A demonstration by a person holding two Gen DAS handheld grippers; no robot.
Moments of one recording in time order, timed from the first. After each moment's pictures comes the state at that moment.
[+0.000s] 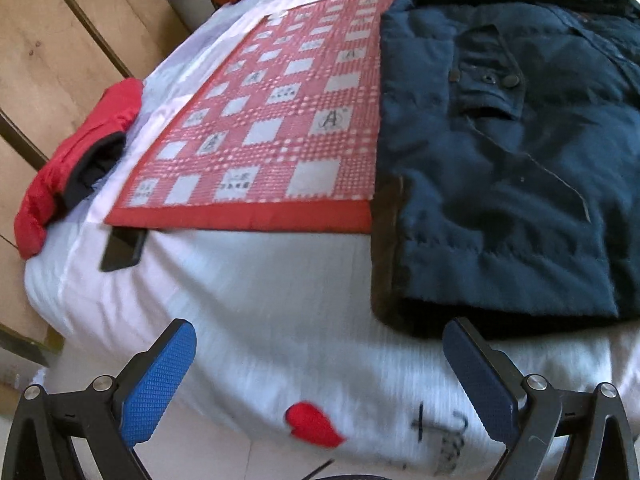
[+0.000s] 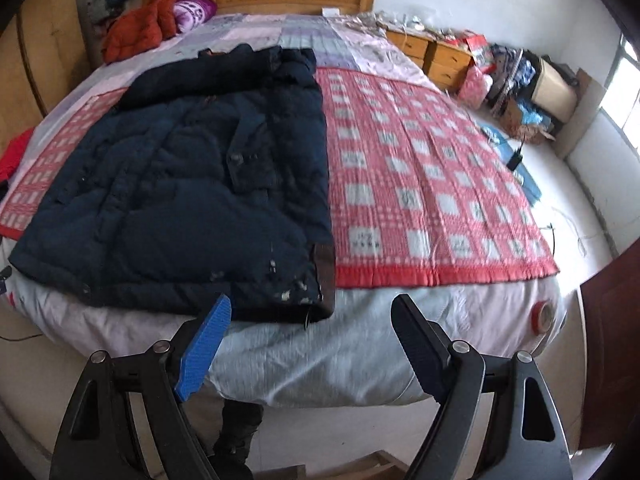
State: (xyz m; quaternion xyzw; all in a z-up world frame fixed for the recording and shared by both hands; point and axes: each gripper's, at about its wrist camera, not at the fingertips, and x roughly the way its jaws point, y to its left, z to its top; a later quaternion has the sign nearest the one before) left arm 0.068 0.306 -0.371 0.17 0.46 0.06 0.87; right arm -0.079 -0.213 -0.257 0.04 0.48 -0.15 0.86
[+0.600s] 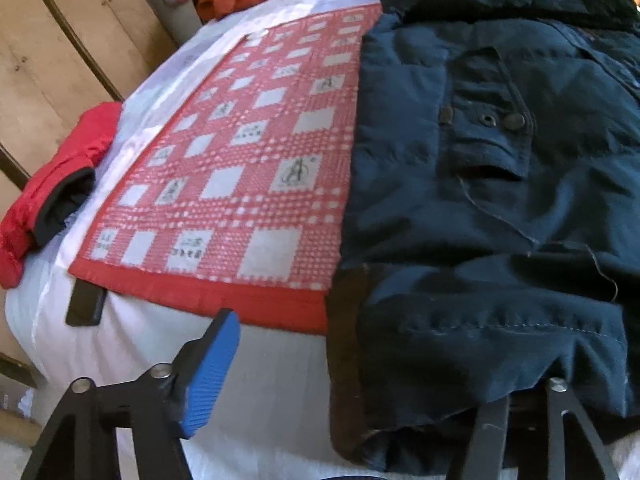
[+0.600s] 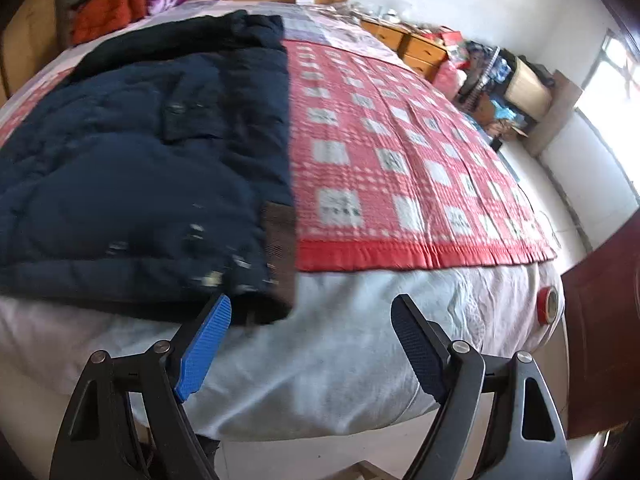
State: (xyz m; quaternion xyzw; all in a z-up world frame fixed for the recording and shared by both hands) left arm 0.118 0.281 -0.380 0.17 0.44 0.04 0.88; right arm -0.063 -0.245 -0.351 0.01 0.49 -0.21 0.85
